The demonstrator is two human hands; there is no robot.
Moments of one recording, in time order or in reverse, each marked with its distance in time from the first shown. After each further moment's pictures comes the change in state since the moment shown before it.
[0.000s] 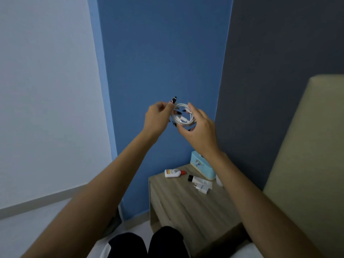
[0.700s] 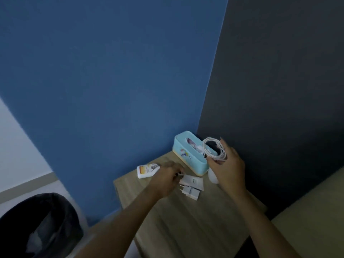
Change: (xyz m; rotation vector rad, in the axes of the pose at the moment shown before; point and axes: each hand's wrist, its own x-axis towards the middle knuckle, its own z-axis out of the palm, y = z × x) left_hand 0.045 -0.322 0.159 0.538 -0.694 0.067; right_hand -0.050 0.265 0.068 -0.196 -0.060 0.581
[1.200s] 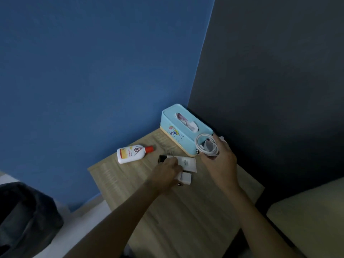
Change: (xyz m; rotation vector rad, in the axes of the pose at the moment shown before) left_hand 0.038 -0.045 0.103 0.336 -0.312 0.159; right_hand 0.000 0.081 0.049 -0.127 -0.119 0.099
